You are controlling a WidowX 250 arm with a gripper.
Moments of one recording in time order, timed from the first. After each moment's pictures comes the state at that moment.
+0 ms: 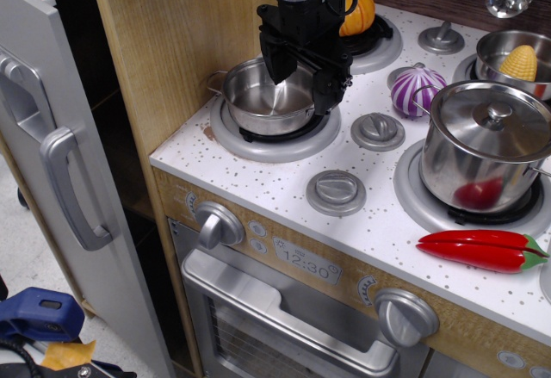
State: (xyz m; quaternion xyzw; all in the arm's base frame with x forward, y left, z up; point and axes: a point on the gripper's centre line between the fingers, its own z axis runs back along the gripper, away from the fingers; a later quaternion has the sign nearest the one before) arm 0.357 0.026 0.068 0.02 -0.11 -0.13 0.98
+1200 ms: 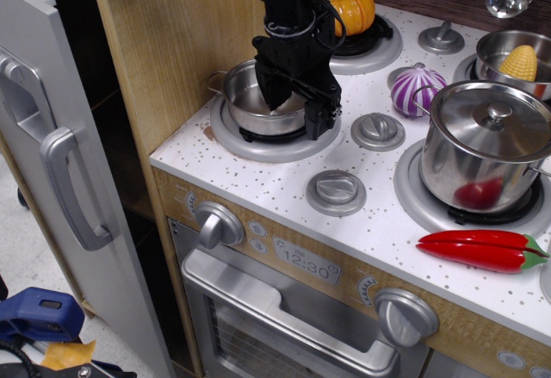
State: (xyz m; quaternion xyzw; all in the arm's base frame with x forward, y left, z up) arm 0.355 0.030 0.038 0.01 -0.11 -0.14 0.98
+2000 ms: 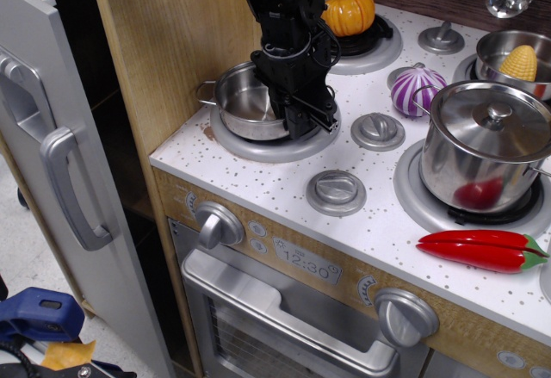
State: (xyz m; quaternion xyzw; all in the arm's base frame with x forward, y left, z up) arm 0.354 0.036 0.022 0.03 -0.13 -0.15 0.98
